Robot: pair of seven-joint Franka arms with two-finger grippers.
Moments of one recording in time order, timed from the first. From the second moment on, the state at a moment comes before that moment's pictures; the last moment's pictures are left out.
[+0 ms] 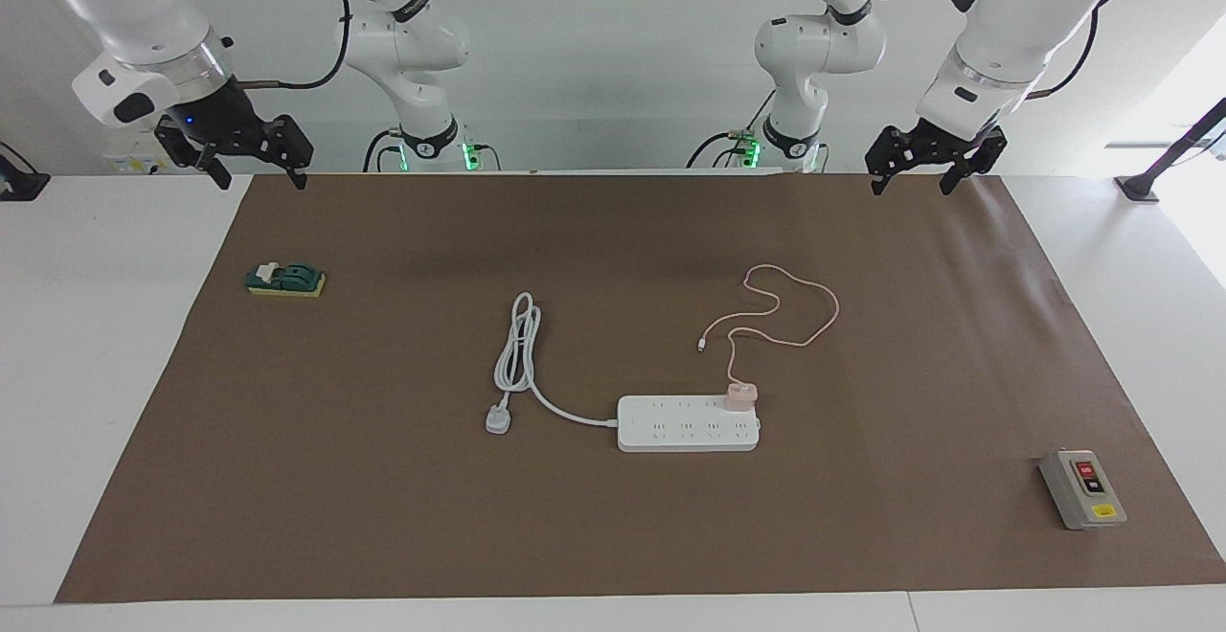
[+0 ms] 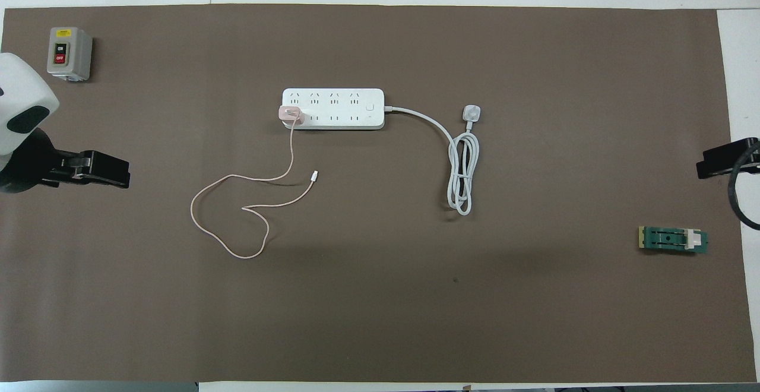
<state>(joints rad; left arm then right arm) -0.09 -0.09 -0.07 -1.70 0.00 1.53 -0.06 0.01 -0.06 -0.09 -1.61 -0.03 1.48 -0.08</state>
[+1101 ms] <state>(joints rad) -0.09 -0.09 -0.10 -1.71 -0.01 1.55 -0.48 0.01 -0.06 -0.08 -1.63 -0.03 1.48 -0.03</state>
